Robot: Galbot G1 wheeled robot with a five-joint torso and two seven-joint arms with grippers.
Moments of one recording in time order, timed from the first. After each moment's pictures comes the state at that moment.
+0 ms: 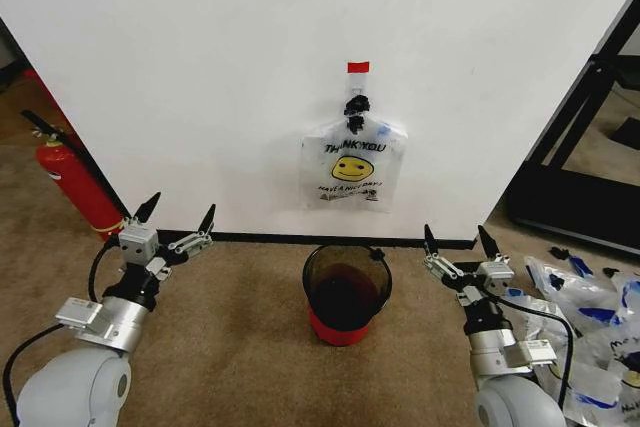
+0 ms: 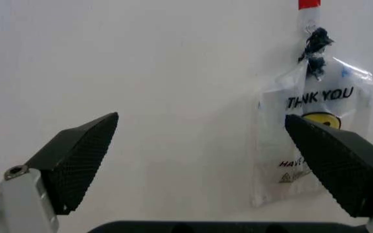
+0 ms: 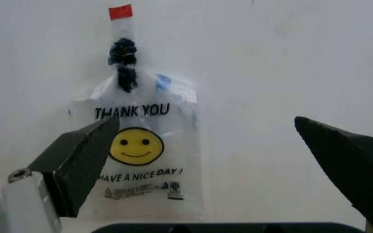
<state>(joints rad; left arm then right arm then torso) 1.50 -1.36 -0.83 -2.27 -0.25 0.07 0.31 -1.58 1.43 0.58 2.15 0.22 0.22 -0.05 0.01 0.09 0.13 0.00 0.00</state>
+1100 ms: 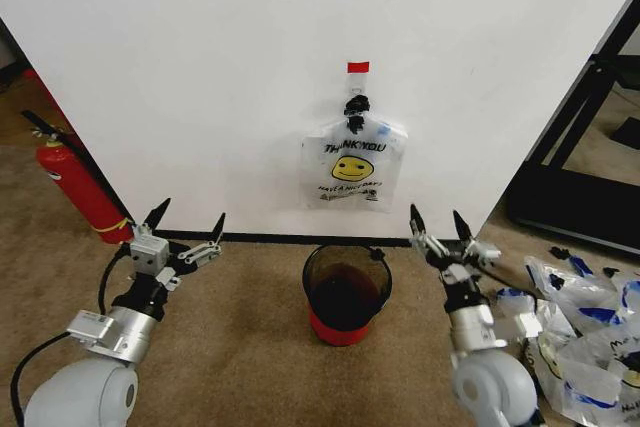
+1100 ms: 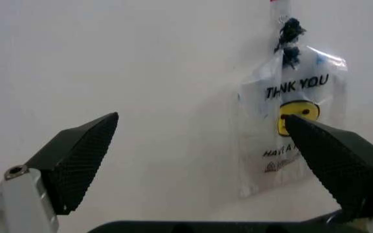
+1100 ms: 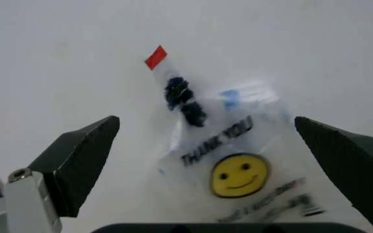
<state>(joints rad) 1.54 -1.40 -0.81 -2.28 -0.16 0.02 0.37 -1.35 1.32 0.40 2.07 0.88 0.19 -0.05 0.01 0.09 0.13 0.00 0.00</state>
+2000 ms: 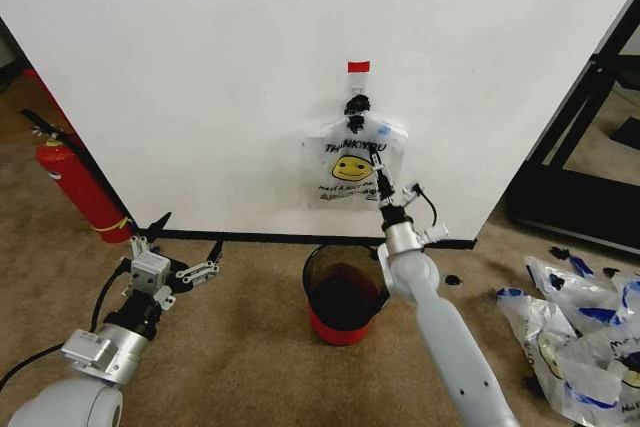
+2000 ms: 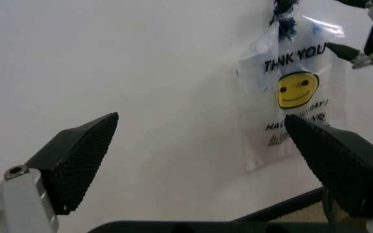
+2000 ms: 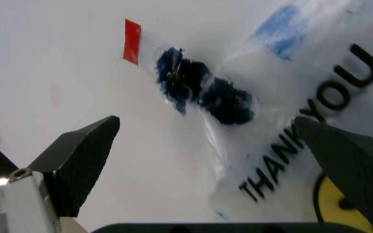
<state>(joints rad) 1.60 -1.39 -0.85 -2.29 -0.12 -0.02 0.41 -0.75 1.46 0.27 1.37 1.35 0.15 -0.40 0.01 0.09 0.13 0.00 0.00</state>
